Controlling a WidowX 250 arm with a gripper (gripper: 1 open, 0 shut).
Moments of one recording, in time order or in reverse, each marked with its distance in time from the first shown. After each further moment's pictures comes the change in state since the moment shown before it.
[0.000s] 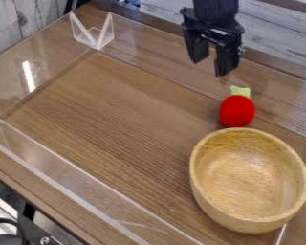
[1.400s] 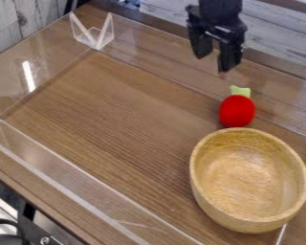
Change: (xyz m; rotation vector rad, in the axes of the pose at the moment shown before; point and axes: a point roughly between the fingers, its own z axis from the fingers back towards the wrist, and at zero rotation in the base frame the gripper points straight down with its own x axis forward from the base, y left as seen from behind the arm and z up) arm 0.014 0.002 -0.004 0.013 0.006 -0.023
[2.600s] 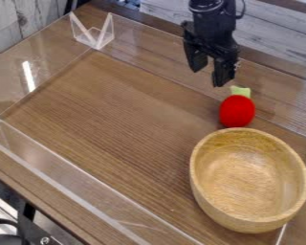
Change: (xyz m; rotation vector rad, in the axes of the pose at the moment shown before) arm -0.006 0.001 -0.025 0.049 -0.041 -0.005
